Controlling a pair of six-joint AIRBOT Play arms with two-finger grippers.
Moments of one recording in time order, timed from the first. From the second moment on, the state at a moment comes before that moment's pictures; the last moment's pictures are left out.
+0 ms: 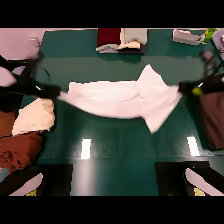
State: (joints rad) left arm -0.12 -0.98 1.20 1.33 -1.20 -1.57; right arm -0.09 -1.00 1.15 -1.34 1.16 1.54
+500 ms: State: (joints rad) left arm -0.12 -0.76 2.01 1.43 -1.20 -1.57; right arm -0.09 -0.77 1.88 -1.46 1.20 1.56
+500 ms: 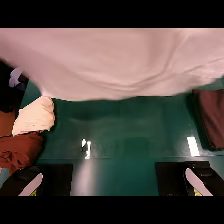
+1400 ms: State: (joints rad) left arm -0.12 -1.24 1.52 1.48 -1.22 -1.57; right arm -0.08 -1.22 1.61 -1.48 1.42 1.60
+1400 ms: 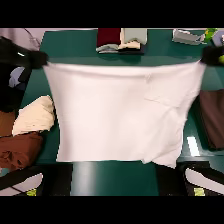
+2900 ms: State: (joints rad) left arm -0.12 -1.53 1.29 1.38 -1.25 -1.53; right arm -0.15 -1.26 1.04 -1.46 1.16 1.57
